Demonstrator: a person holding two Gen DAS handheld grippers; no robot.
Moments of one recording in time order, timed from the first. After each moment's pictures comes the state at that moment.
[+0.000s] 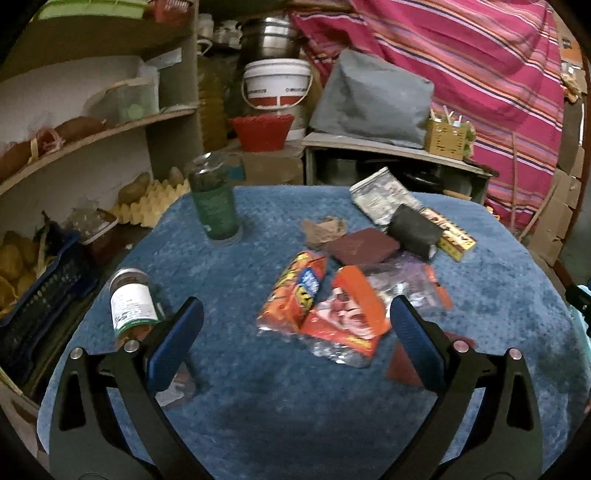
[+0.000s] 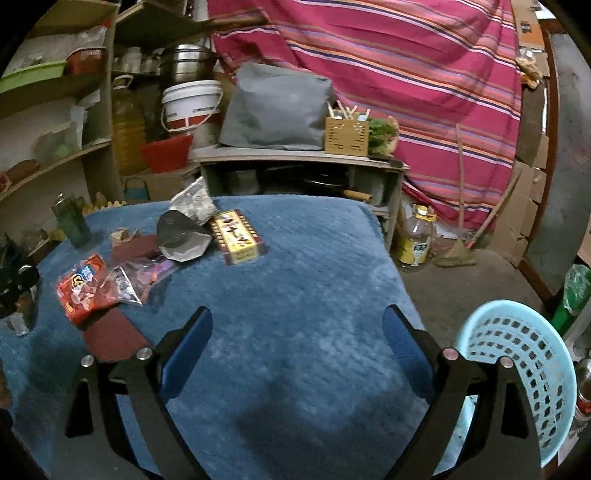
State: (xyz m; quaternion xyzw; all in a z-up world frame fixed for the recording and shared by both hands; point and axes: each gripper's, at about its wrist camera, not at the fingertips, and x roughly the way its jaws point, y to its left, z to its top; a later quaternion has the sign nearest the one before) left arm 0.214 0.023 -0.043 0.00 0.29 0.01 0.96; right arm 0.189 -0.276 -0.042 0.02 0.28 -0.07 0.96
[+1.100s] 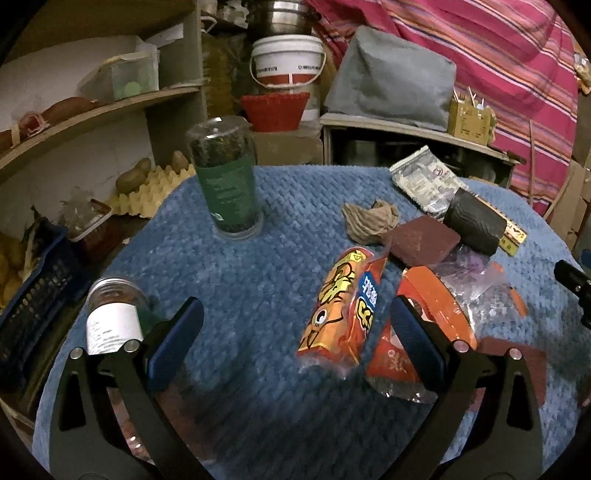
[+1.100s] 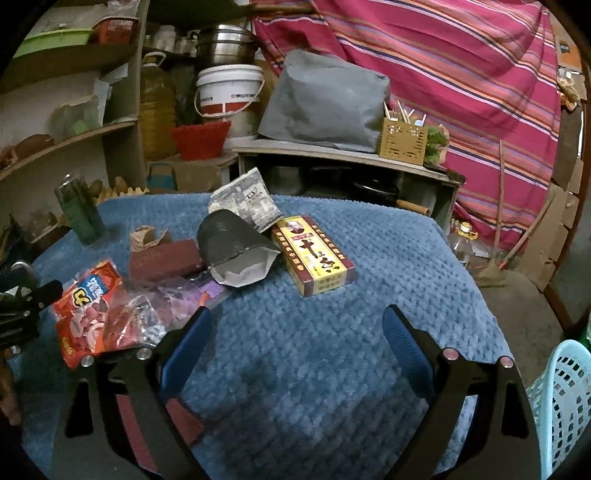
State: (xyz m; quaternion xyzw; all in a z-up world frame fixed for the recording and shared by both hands) left arm 0.281 0.054 -0.080 0.01 0.32 0.02 0.95; right arm 0.275 -0.198 -0.064 -0.01 0.29 -0.02 0.96
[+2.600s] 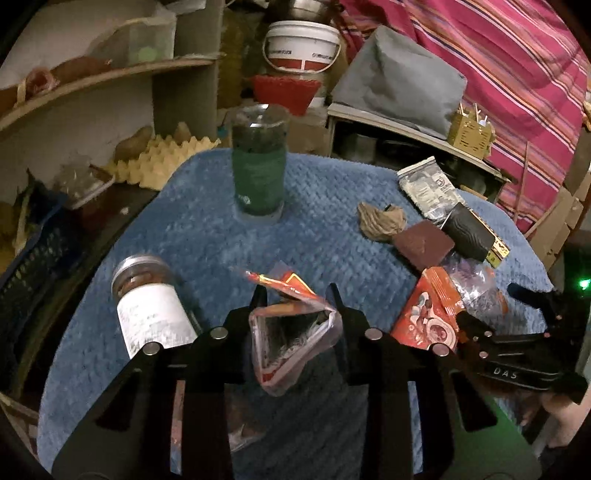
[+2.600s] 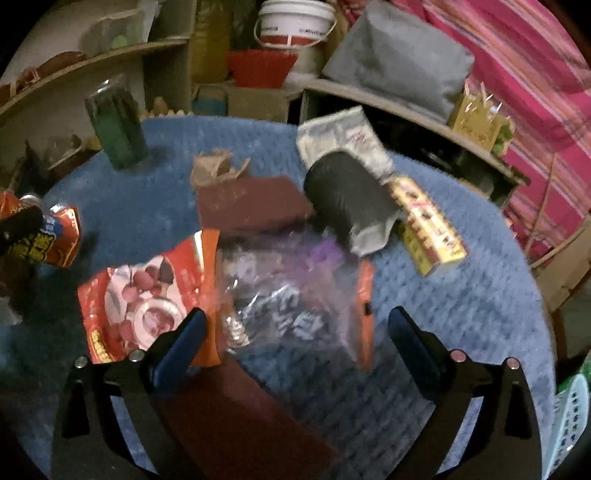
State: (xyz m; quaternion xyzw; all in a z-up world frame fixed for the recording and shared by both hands) left arm 0.266 0.100 -0.063 -0.06 0.36 0.00 0.93; right arm 0.318 -0.106 -0.091 -0.08 0.40 0.05 0.91
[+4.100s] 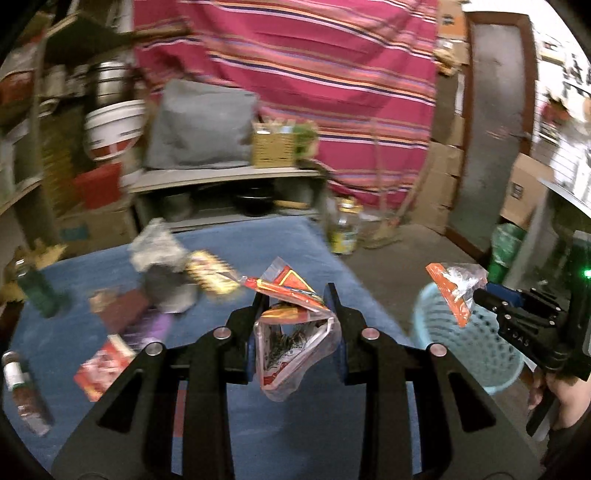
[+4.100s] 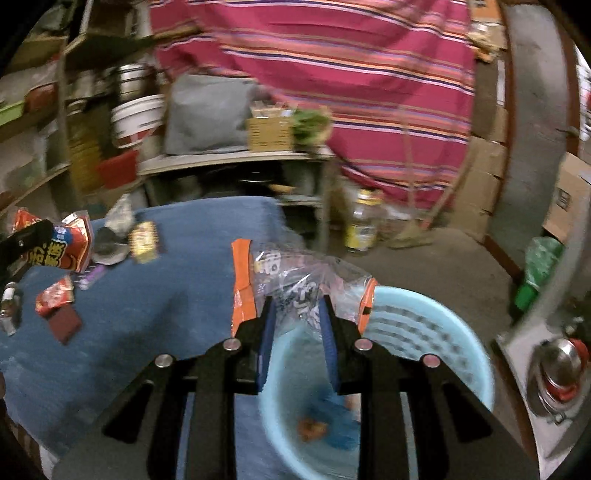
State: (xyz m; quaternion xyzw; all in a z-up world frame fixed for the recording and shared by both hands) left arm 0.172 -0.224 0.028 0.05 0.26 -0.25 0.93; right arm 0.111 -0.449 -0.015 0.06 0.30 -0.14 0.94
